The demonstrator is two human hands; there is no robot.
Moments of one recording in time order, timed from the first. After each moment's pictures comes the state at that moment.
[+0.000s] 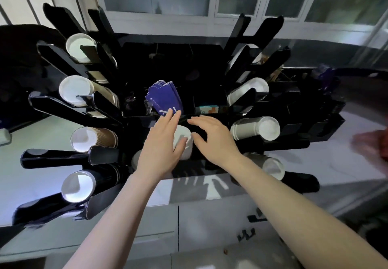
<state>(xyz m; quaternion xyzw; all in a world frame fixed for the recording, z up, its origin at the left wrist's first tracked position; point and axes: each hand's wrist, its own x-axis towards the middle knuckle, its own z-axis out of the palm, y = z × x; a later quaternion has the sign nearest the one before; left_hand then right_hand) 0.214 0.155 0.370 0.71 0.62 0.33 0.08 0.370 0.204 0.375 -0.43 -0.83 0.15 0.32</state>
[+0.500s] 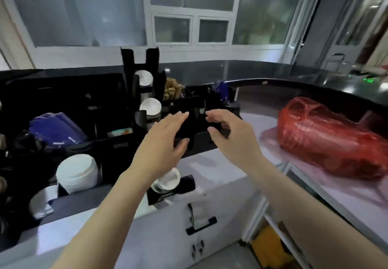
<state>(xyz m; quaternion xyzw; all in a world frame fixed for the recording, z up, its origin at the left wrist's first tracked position) 0.443 0.155 0.444 0.81 0.47 0.34 0.07 0.635 0.142 0.455 -0.50 -0.72 0.08 0.47</state>
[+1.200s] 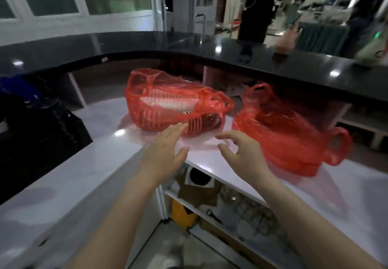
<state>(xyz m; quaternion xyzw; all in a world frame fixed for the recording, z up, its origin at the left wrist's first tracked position) 0.854 0.111 0.380 0.91 0.25 0.23 0.23 1.007 -0.035 0.377 -0.78 -0.48 -0.01 0.40</state>
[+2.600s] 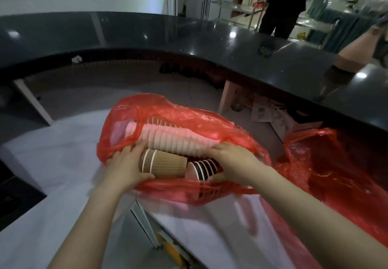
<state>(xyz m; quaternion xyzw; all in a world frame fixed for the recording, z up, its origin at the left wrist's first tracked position) 0.972 0.380 0.286 0.88 0.45 0.00 0.13 1.204 0.208 0.335 -0.74 -0.67 0.08 -0.04</state>
